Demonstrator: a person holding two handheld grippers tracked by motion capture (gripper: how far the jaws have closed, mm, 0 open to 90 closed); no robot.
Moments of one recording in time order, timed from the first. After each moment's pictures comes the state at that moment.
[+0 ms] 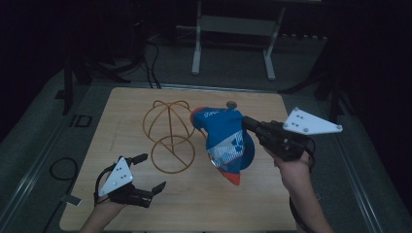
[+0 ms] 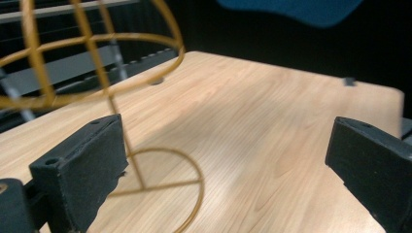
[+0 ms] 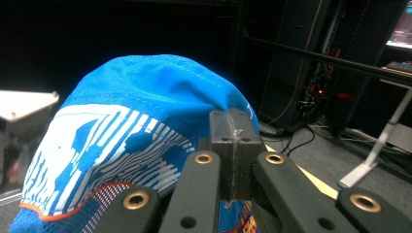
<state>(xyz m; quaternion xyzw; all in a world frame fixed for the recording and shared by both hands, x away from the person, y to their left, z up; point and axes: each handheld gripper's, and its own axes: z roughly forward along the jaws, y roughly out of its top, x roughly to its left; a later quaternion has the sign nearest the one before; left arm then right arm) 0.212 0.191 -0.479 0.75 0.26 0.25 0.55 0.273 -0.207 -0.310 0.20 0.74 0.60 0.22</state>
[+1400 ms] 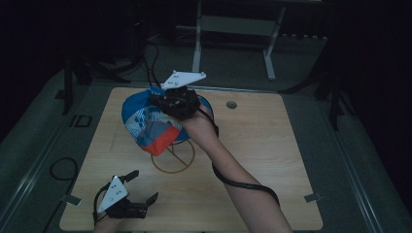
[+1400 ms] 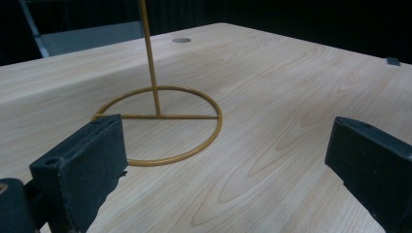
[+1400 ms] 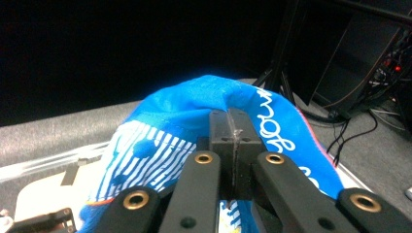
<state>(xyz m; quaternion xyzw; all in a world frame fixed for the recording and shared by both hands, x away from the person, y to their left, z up) 0.197 0.209 -0.547 0.73 0.33 0.25 0.55 0.362 0.007 -0.315 0.15 0.82 0.53 0.15</state>
